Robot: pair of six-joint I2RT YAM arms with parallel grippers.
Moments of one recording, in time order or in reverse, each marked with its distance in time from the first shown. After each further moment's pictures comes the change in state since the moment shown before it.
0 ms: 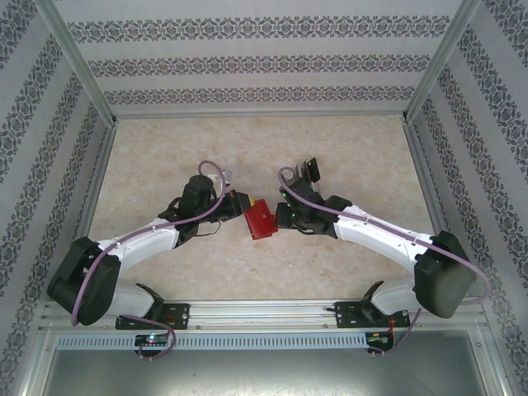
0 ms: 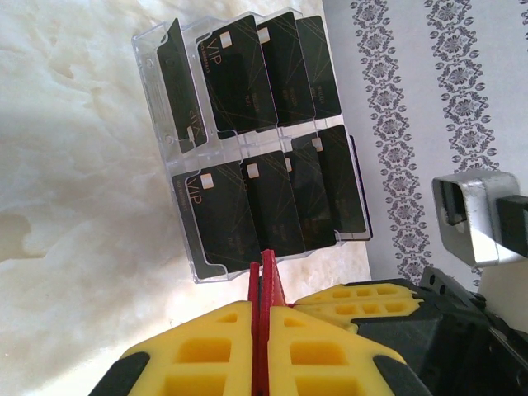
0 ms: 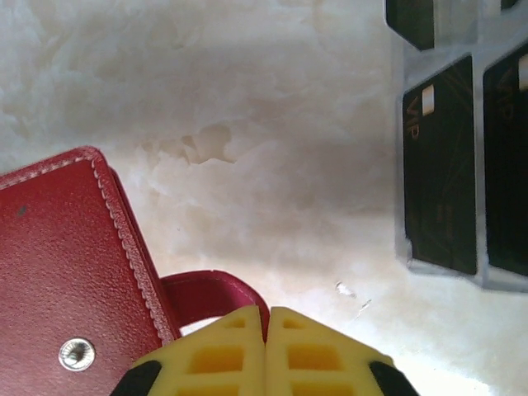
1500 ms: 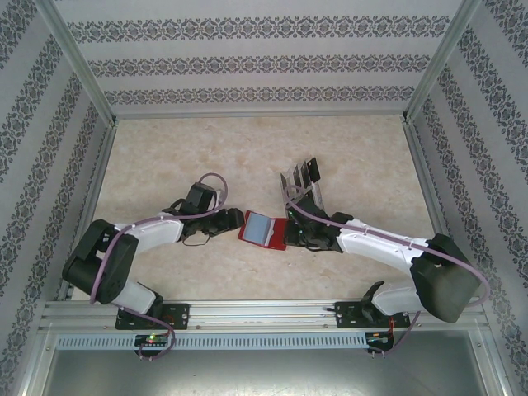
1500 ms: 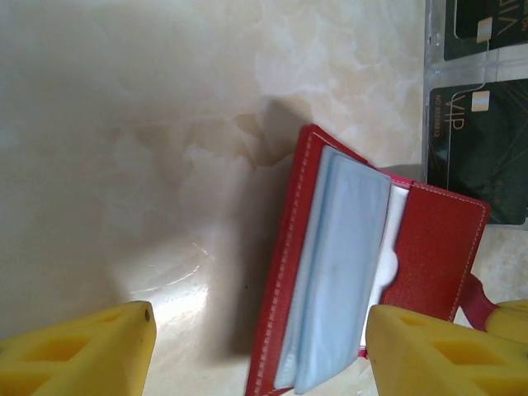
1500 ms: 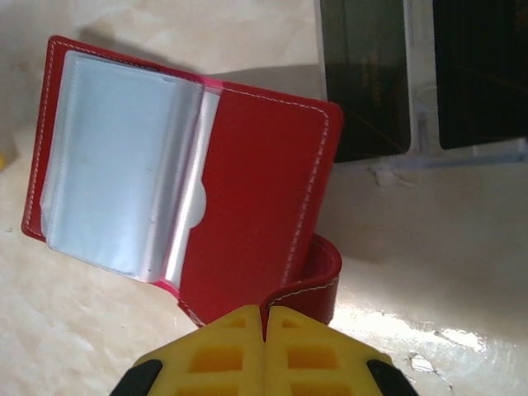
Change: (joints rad) left arm 0.079 0.159 -0.006 -0.291 -0.024 0.190; right arm 0.004 -0.035 -0.228 0.094 -0.033 0.074
